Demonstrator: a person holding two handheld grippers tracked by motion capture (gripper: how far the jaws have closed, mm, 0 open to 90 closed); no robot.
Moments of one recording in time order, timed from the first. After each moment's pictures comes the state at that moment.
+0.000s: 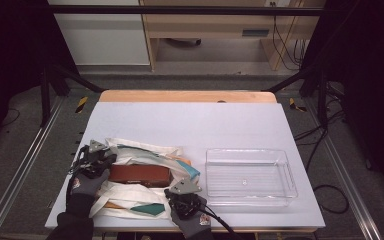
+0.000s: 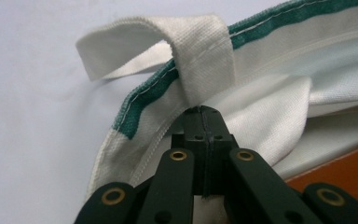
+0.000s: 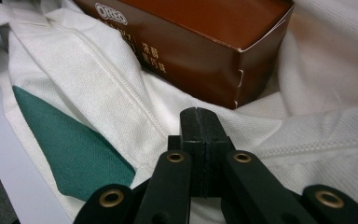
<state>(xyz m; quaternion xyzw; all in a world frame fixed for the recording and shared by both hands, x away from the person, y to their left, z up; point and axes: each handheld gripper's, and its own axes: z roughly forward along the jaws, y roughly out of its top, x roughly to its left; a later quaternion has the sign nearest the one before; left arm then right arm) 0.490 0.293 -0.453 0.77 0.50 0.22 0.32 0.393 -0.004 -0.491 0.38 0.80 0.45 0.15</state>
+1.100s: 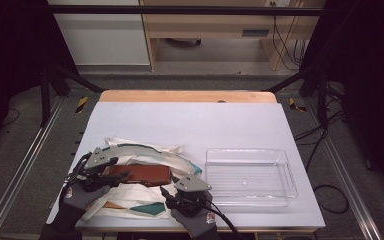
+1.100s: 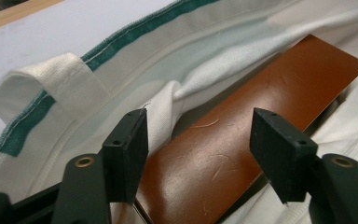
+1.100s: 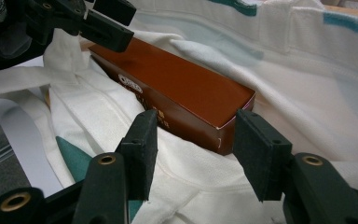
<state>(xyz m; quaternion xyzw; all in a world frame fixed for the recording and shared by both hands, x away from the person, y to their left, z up) 0.447 0.277 -0.425 0.83 0.35 0.20 0.38 0.387 -0.017 -0.448 0.36 0.77 0.50 0.18</state>
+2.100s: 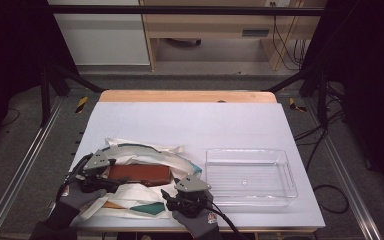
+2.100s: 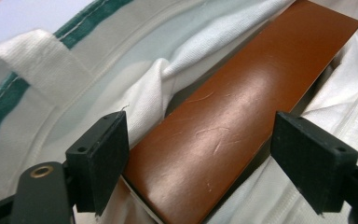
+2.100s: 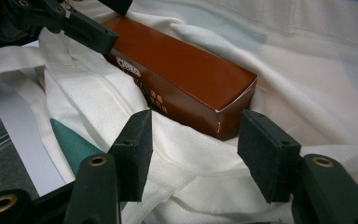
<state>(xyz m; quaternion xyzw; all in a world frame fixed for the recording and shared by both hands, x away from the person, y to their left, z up) 0.452 0.288 -0.433 0.86 0.31 0.17 0.37 0.388 -0.020 -0.453 0.35 0.78 0.48 0.17</state>
